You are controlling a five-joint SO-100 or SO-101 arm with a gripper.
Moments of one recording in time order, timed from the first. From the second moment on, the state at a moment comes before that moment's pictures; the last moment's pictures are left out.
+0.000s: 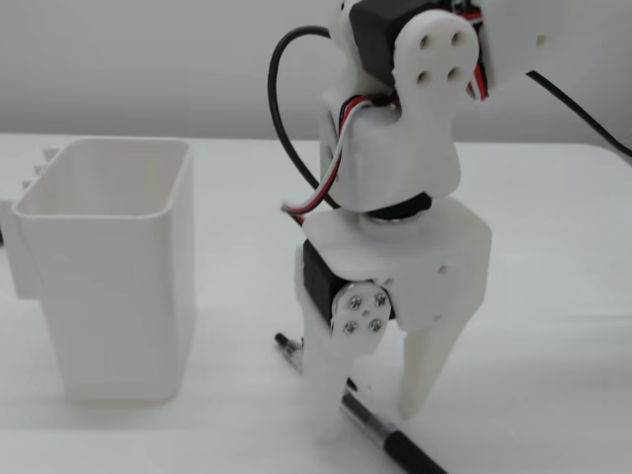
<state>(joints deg) -14.1 70.6 83.1 70.5 -9.6</state>
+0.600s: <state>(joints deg) -12.4 67.5 81.4 69.2 -10.6</state>
